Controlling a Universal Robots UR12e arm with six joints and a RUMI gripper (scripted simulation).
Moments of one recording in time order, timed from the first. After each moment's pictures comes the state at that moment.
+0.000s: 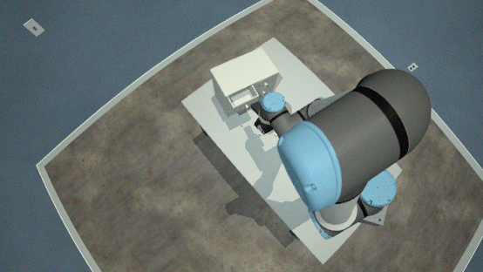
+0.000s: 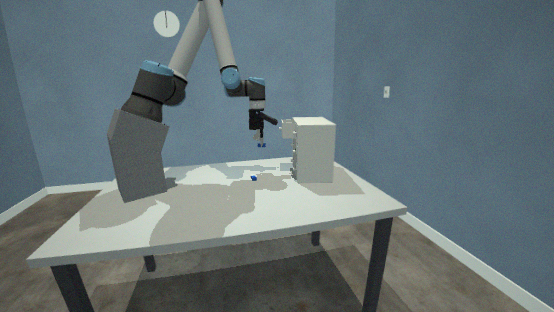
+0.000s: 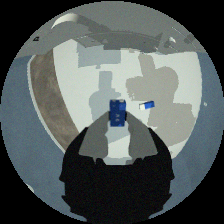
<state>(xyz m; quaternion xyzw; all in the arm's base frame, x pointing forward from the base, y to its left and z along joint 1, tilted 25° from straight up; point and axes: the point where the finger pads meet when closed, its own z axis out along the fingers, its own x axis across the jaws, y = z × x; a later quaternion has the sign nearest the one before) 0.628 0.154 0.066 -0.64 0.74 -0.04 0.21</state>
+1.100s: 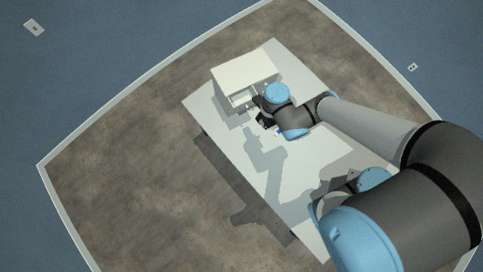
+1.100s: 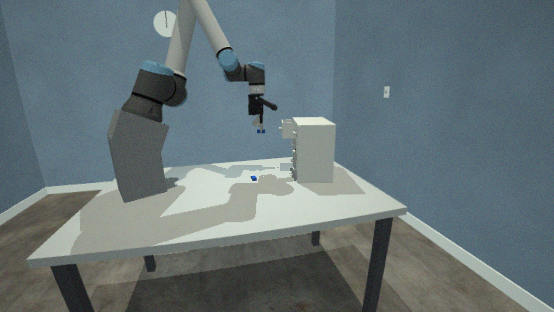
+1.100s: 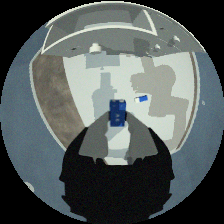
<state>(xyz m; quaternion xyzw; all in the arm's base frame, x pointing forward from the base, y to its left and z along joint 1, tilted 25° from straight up) 0.598 0.137 0.141 -0.64 0.74 -0.04 0.21</state>
